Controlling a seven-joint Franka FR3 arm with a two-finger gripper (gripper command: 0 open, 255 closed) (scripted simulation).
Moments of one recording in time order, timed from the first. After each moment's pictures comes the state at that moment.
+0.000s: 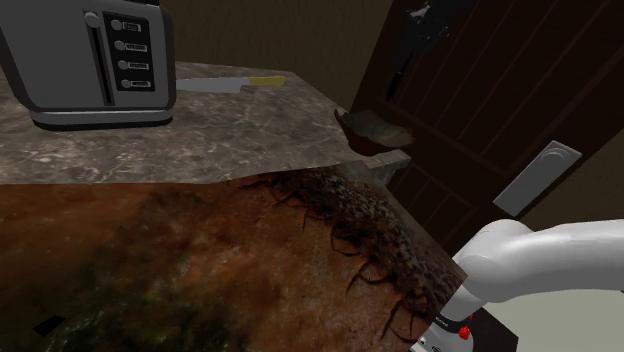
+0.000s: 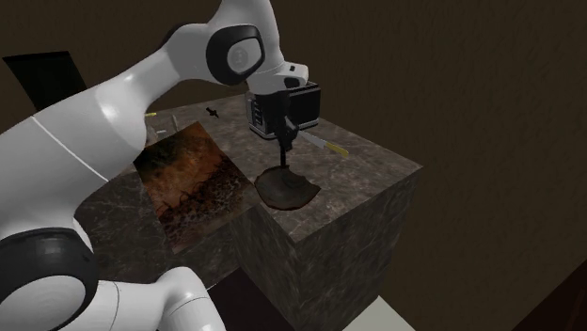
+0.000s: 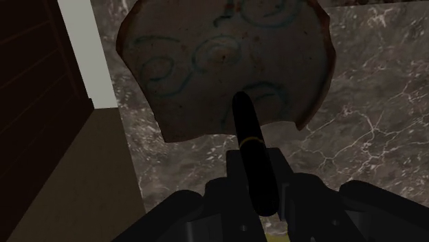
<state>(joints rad) -0.09 -0.64 0.19 -1.87 0.08 1.49 0.23</state>
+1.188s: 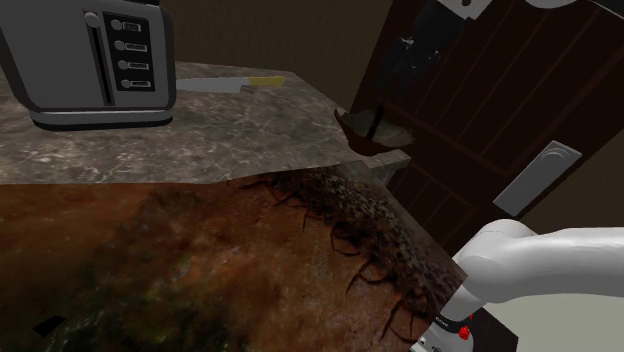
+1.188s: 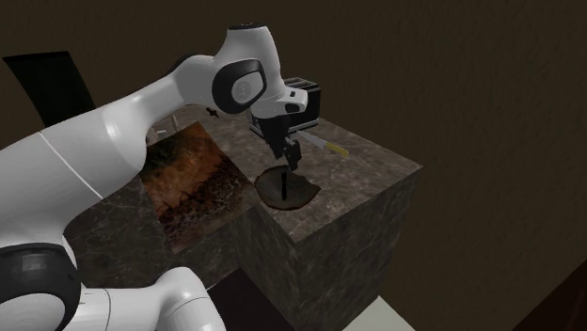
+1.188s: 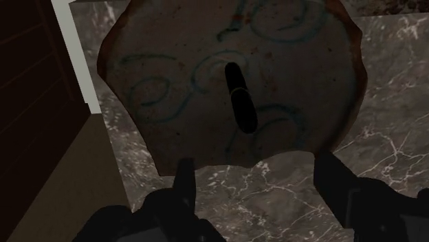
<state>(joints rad) -0.08 -0.72 0.20 -2.07 0.09 1.62 0.22</state>
